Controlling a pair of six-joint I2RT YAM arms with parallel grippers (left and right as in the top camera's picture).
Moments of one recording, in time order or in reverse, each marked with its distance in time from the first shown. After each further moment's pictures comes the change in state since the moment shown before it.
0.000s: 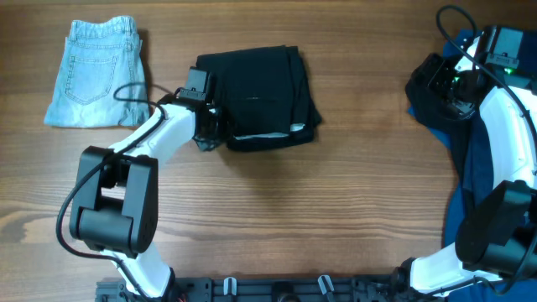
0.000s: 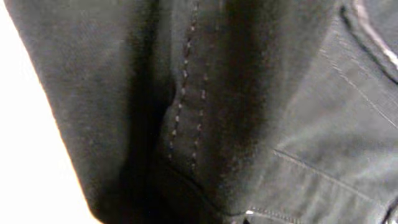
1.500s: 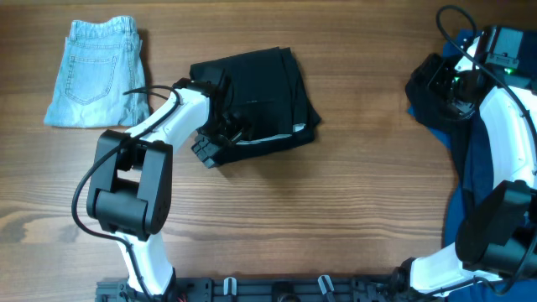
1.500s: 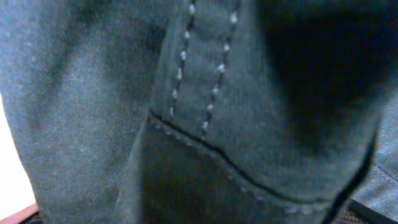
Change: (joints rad) left arm -0.053 0.117 0.166 -0.344 0.007 -0.209; right arm 0.000 0.000 0.000 0.000 0.000 0.000
